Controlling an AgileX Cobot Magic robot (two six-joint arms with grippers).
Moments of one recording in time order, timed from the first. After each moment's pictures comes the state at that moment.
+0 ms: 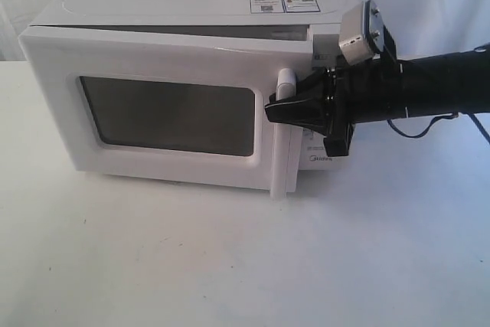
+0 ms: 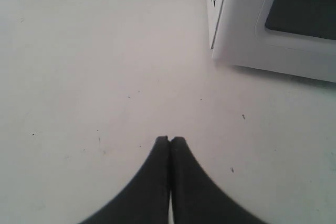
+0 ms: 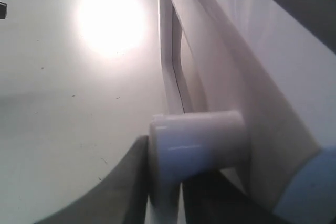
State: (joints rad) left arm 0.05 0.00 0.02 -0.21 0.41 0.11; right arm 0.03 1.72 -1.00 1.51 1.10 -2.11
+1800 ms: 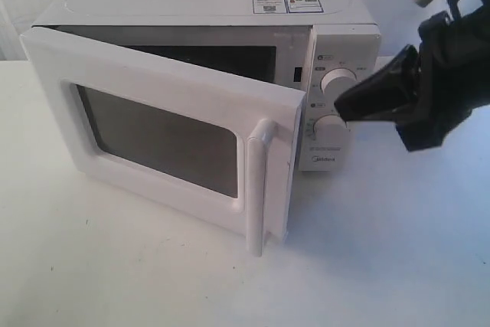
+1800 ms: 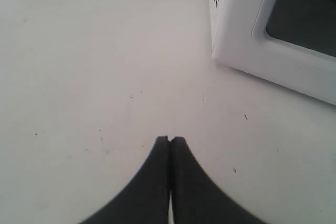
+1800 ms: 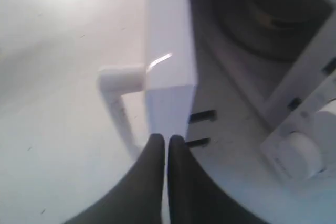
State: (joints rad) left arm 0.05 0.00 0.02 -0.21 0.41 0.11; right arm 0.04 1.18 -1.01 0.85 1.02 -1.16
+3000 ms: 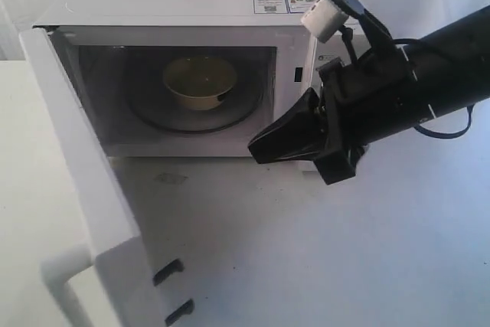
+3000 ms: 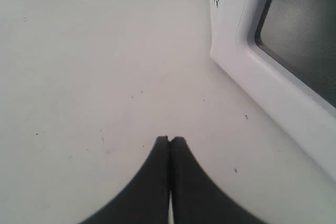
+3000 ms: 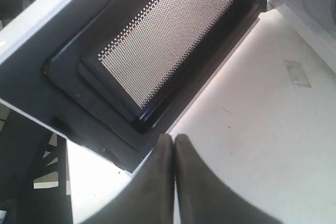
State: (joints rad) left arm 0.05 0.00 0.02 -0.21 0.41 0.11; right arm 0.22 1.40 -1.00 1.07 1.08 -1.33
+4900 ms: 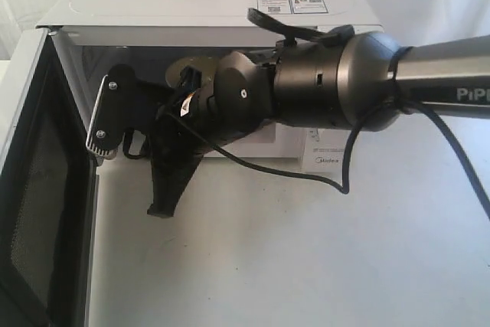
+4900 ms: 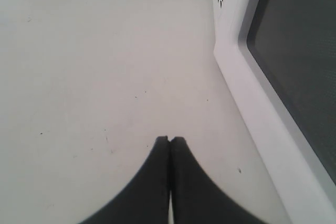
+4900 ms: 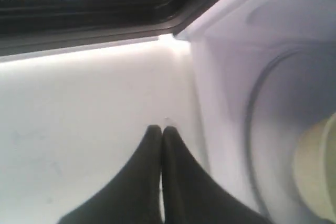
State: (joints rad) left arm 0.05 0.00 0.02 -0.20 0.41 0.11; right arm 0.74 1.84 -1.32 0.31 0.35 -1.00
